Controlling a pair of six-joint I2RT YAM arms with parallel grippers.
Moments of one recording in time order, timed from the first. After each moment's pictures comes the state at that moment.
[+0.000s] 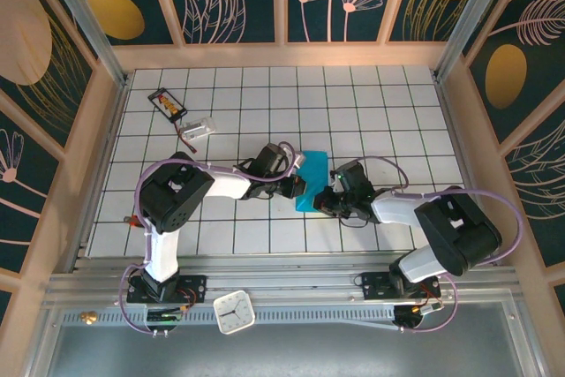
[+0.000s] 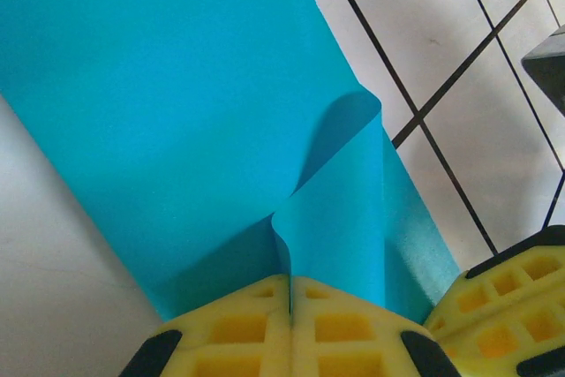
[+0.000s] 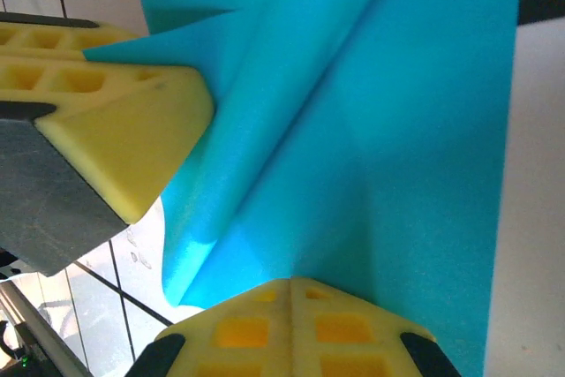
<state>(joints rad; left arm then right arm) -0.76 1.97 0.96 0.22 0.42 -0.44 0.57 1.46 0.44 0.11 -0.41 0.83</state>
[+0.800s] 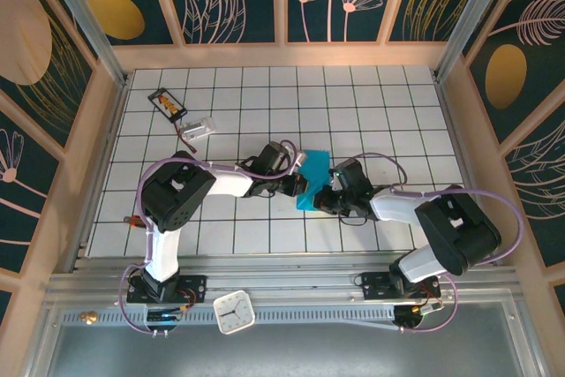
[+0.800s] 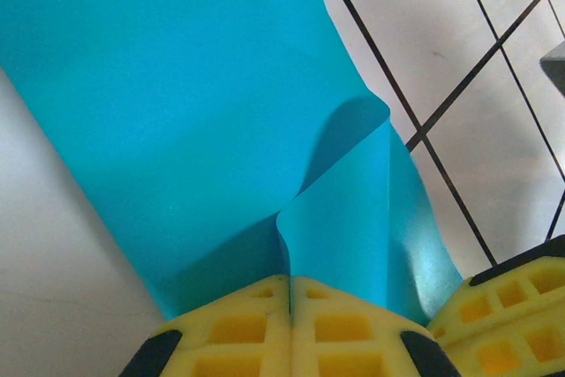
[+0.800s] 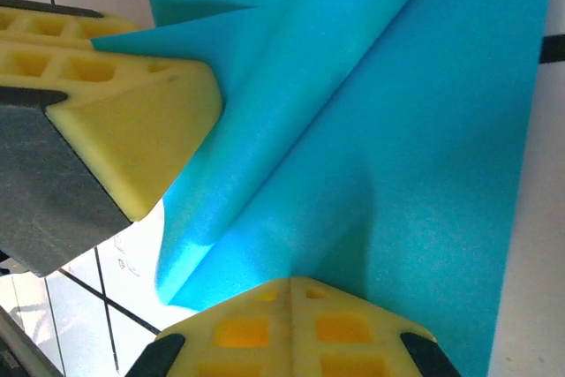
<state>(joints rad) -0.76 1.99 0.99 0.20 0.41 -0.45 0.57 1.45 0.48 0.04 -0.37 0.78</state>
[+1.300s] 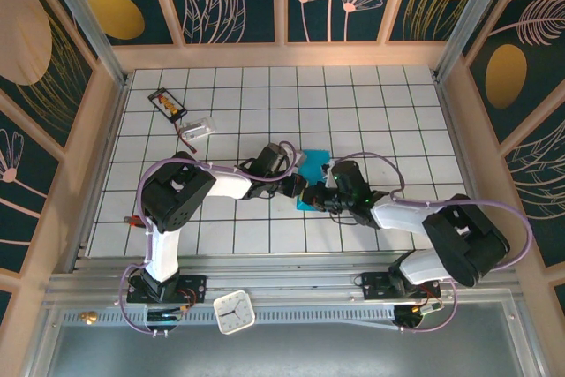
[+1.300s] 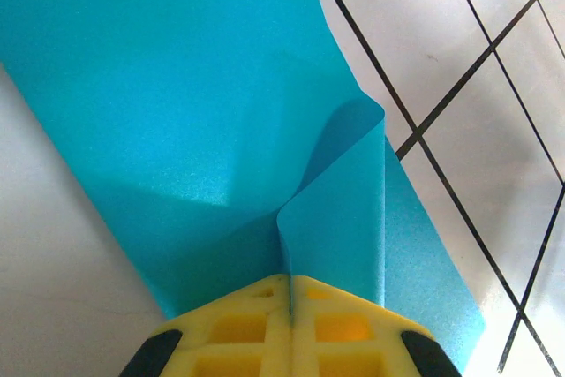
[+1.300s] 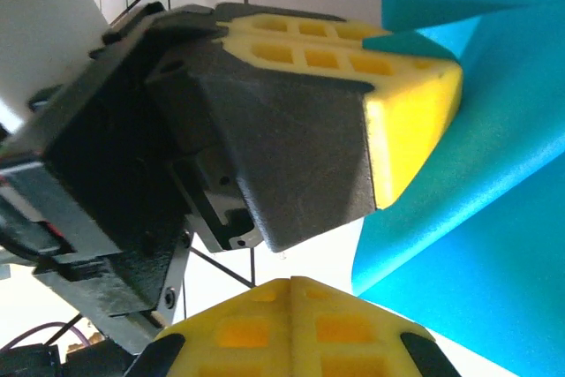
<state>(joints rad) -0.76 1.98 0.97 0.24 0.41 -0.45 0.66 1.39 0.44 0.27 -0.42 0.96</state>
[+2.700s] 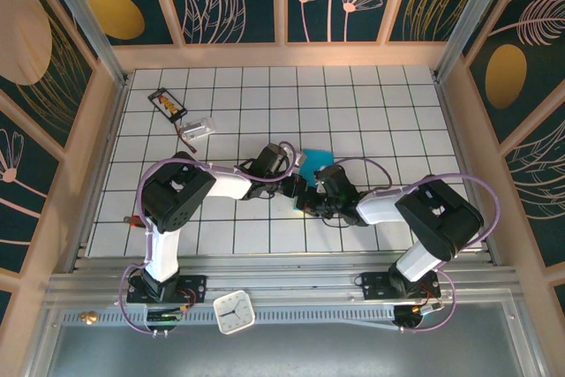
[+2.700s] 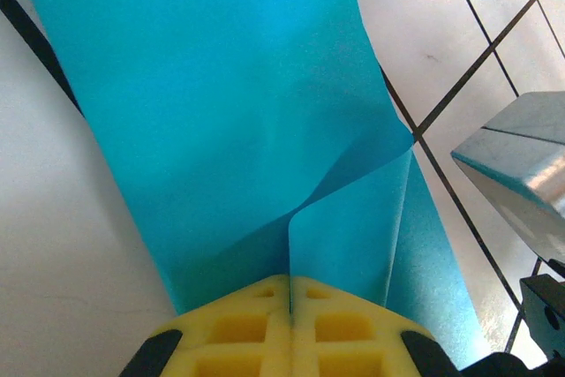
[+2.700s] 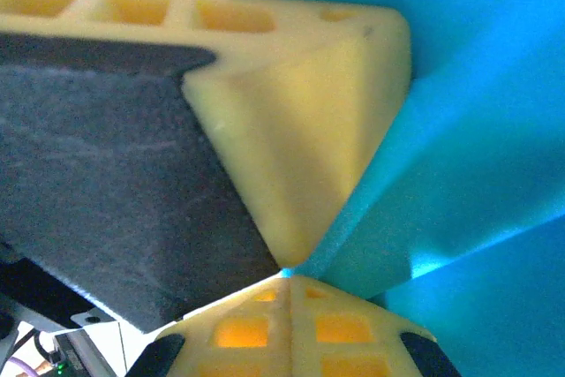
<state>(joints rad) -0.76 1.98 0.96 0.25 0.40 -0.45 0.72 1.58 0.48 0.32 -0.35 0.98</state>
